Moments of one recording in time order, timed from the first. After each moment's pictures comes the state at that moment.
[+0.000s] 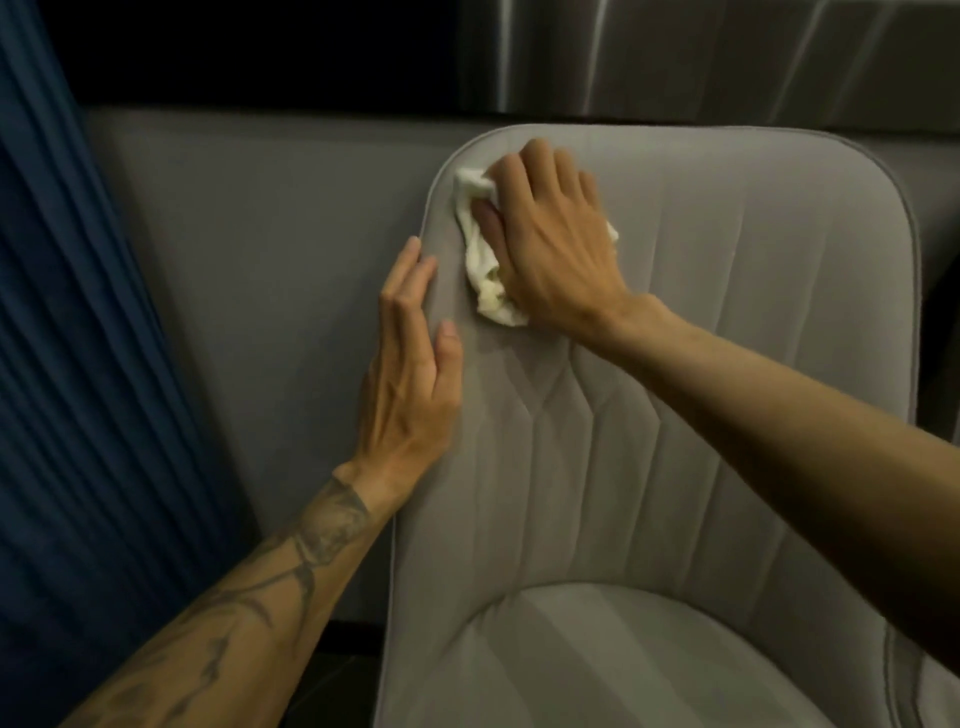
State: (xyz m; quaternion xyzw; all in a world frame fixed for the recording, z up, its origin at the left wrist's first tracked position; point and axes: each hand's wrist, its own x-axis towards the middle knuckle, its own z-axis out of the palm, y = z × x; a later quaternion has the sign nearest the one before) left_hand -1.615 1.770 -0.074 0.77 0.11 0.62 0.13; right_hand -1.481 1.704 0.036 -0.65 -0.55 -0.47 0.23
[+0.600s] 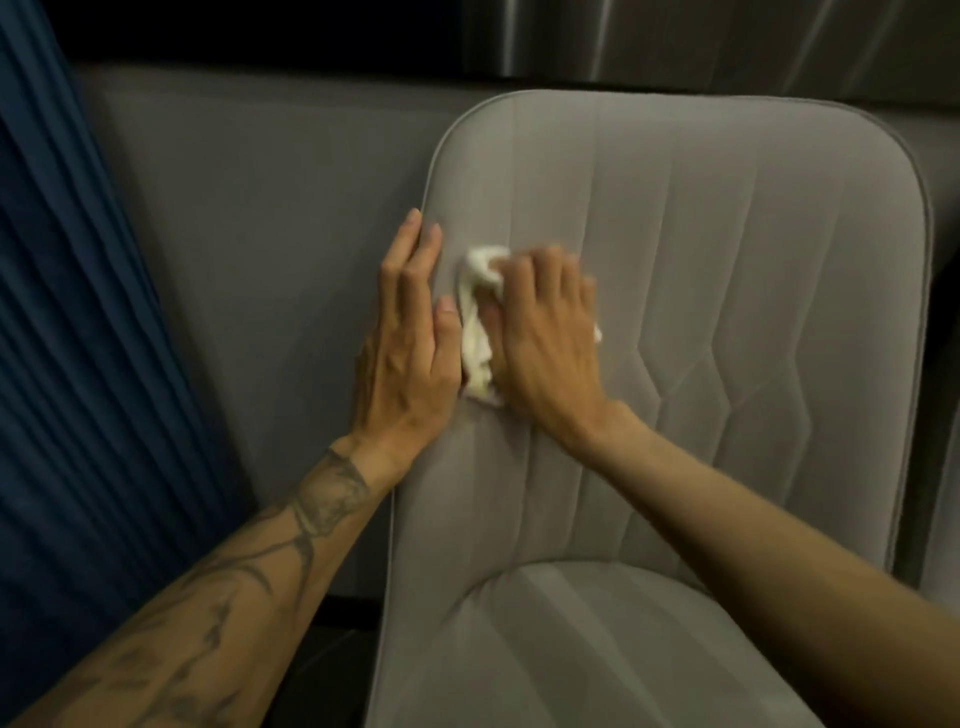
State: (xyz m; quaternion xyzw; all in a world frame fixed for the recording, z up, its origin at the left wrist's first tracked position) left_hand -1.615 1.772 -0.081 0.77 0.13 0.61 0.11; right_hand -1.508 1.684 -0.056 -0.67 -0.51 -0.44 0.32
